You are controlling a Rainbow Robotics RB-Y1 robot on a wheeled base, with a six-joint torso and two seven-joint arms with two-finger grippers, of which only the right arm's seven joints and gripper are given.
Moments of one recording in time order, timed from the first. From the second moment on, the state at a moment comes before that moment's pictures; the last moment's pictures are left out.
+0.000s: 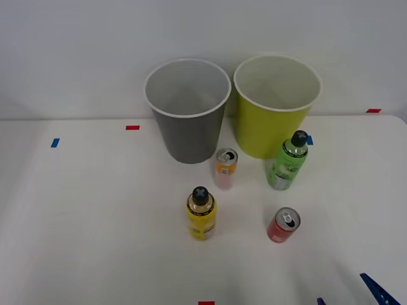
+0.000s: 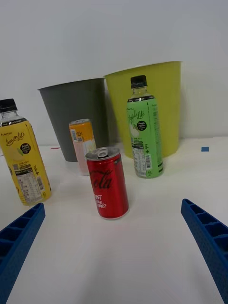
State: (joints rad) arm 0.70 -0.50 0.26 -1.47 0.04 -1.15 1.18
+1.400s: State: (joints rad) arm 0.40 -0.39 0.35 -1.47 0.03 -0.79 1.33
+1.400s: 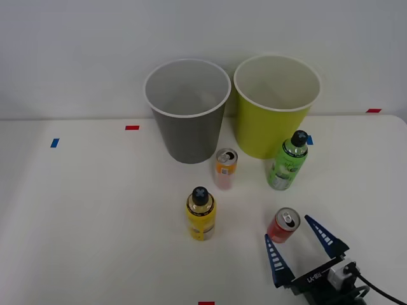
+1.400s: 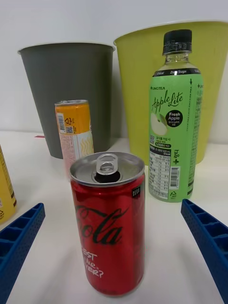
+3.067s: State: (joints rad) arm 0.35 -0.33 0.34 -1.47 0.03 -0.71 1.41
